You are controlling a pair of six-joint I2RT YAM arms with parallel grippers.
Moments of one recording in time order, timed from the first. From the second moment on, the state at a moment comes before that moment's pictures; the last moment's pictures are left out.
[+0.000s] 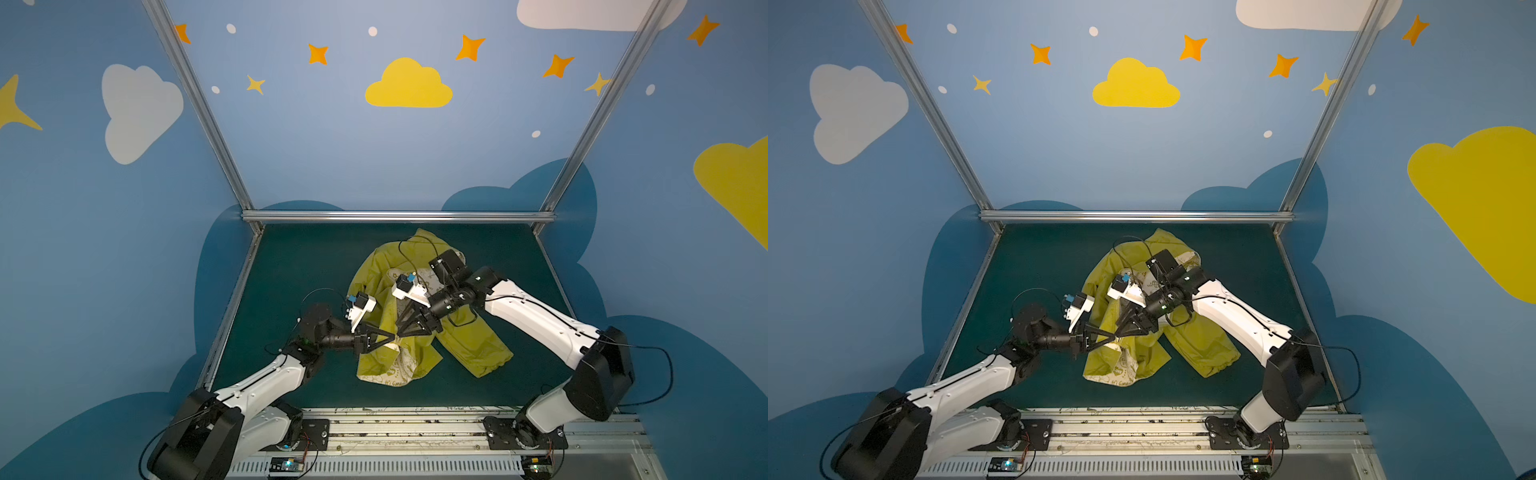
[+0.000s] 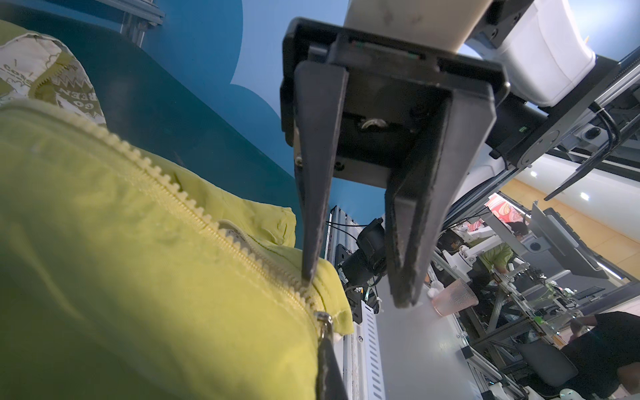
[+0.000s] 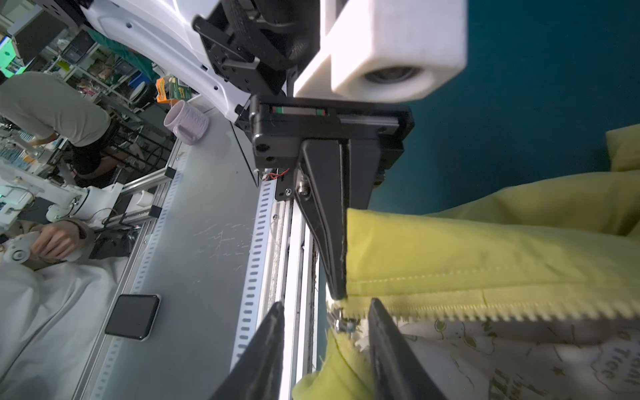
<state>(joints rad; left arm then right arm) -0.46 1.12 0.35 0.58 1.02 -0.50 0.74 1.58 1.34 -0.85 -0.96 -0.44</state>
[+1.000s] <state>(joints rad) -0.46 1.13 0.36 0.55 1.05 -0.49 0.78 1.70 1.42 -1.03 -0.92 -0.51</state>
